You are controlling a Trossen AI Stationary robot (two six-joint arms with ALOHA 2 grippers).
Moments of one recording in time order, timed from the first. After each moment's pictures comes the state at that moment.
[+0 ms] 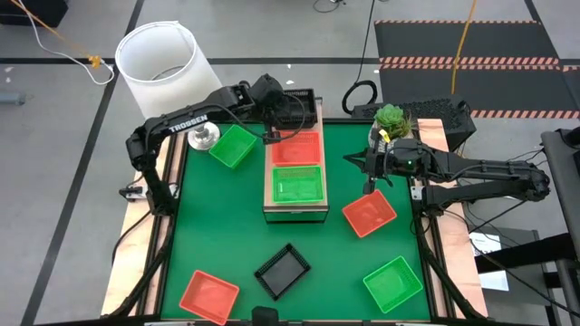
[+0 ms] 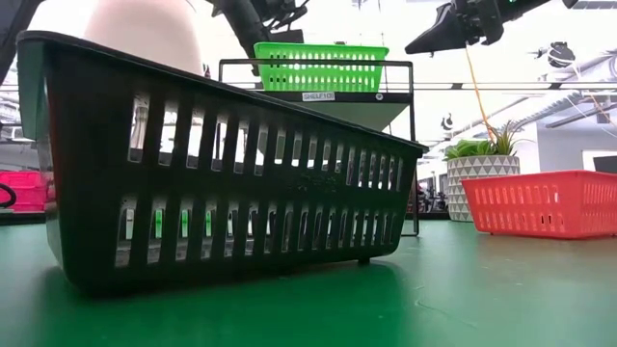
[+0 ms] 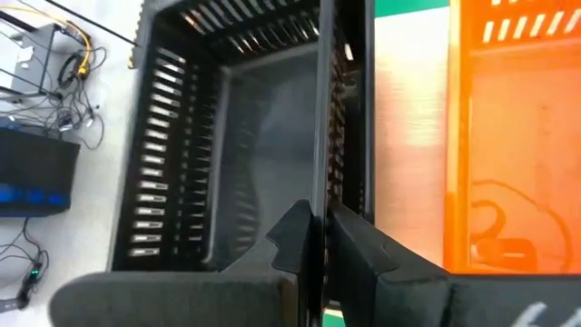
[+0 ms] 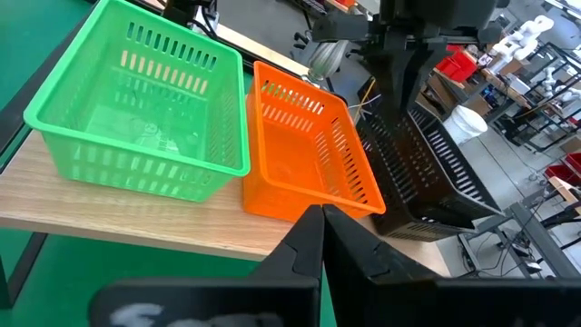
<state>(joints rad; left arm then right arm) 0.48 1.78 1.76 -0.83 -0.12 0.53 -0.14 0.83 0.72 -0.23 0.19 -0.49</state>
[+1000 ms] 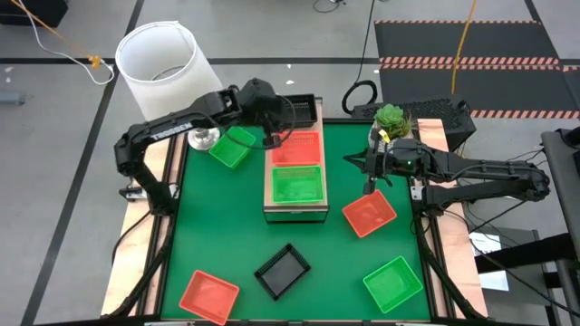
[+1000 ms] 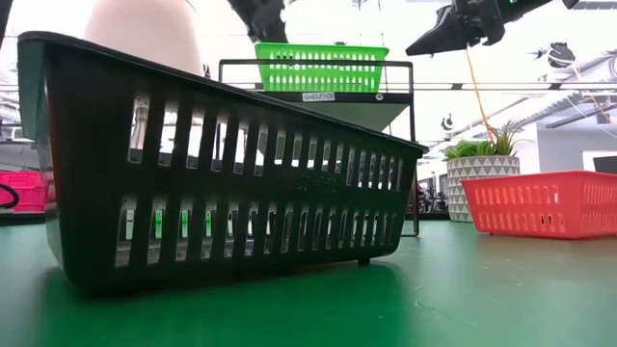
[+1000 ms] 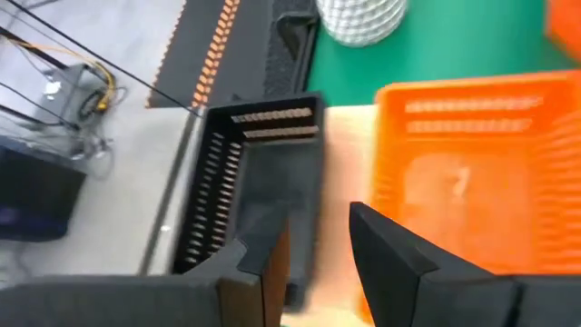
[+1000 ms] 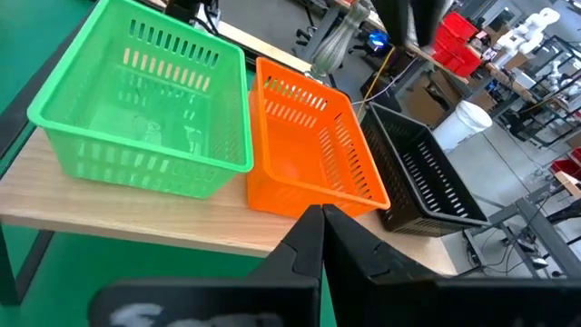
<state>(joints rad) 0.37 1.66 1.76 -0.82 -0.15 0.38 -0.14 0.83 0.72 -0.24 0.19 -0.48</state>
